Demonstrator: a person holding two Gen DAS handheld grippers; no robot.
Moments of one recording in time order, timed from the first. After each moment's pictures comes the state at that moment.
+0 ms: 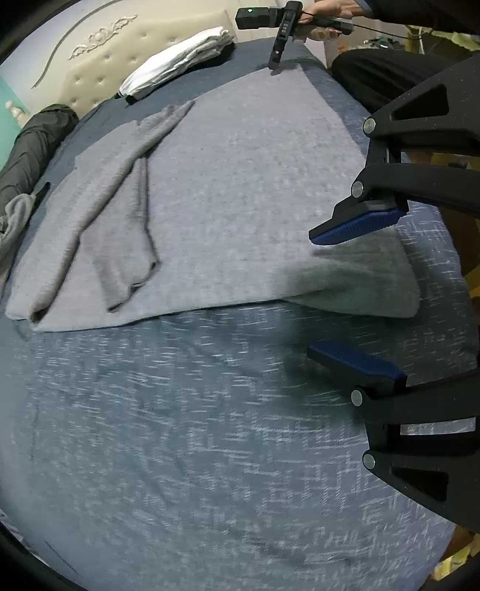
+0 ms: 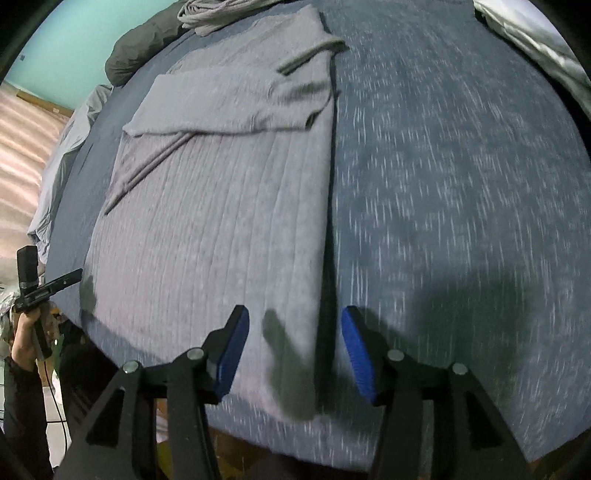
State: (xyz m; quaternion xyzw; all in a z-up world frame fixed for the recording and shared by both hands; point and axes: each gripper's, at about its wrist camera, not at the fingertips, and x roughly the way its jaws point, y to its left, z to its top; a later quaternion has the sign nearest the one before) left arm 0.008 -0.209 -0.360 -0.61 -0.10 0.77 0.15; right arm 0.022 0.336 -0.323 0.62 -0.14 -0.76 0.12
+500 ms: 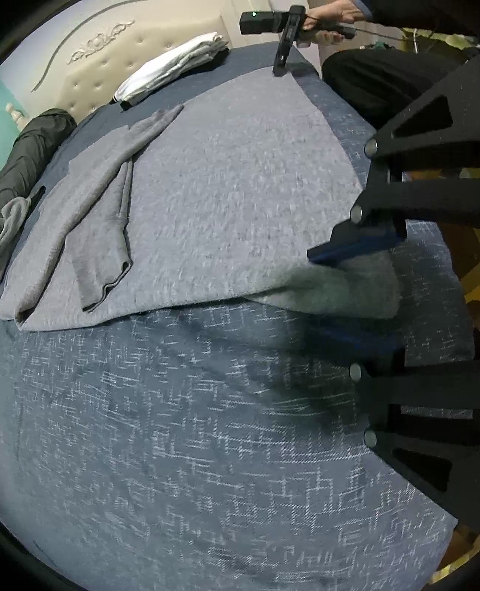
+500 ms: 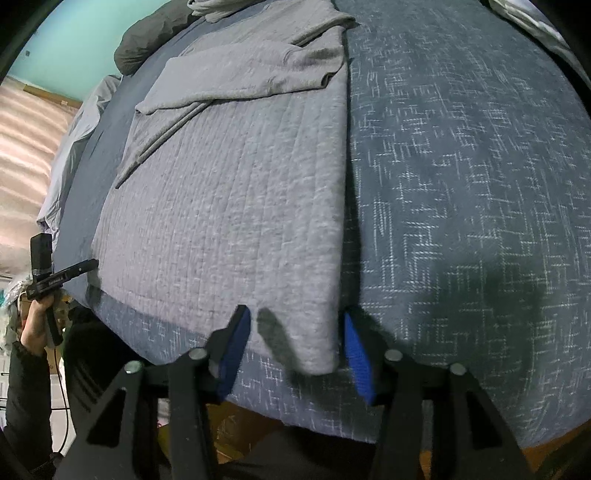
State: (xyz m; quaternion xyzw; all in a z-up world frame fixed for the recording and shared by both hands) left arm 0.027 -0.213 -0.373 -0.61 -0.12 0.76 0.17; right arm 0.052 0.322 -0.334 0.63 -0.14 -0.75 0.14
